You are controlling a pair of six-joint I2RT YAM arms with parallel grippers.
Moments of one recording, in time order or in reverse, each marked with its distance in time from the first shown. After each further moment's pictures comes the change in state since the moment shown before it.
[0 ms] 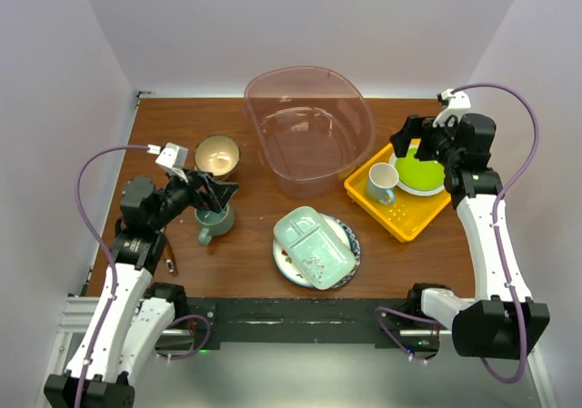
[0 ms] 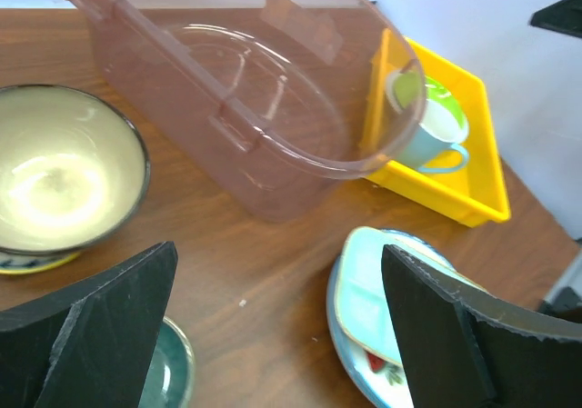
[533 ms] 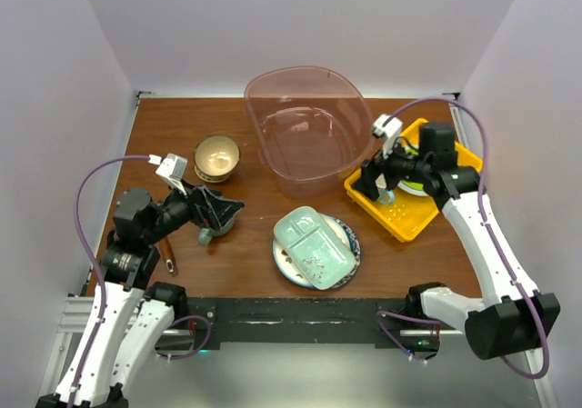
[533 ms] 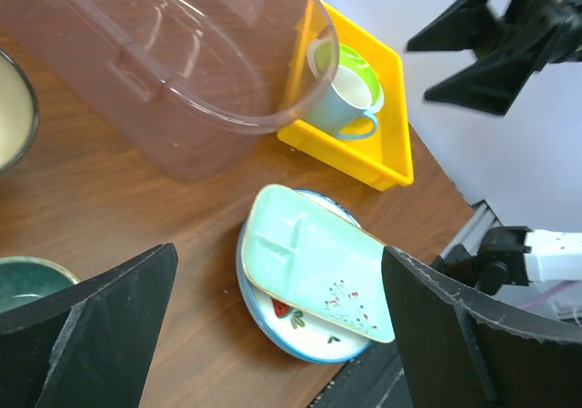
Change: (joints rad) left arm -0.067 -0.114 0.076 -0.230 0.058 -0.130; right arm 0.194 -0.002 0.034 -0.280 -0.293 -0.399
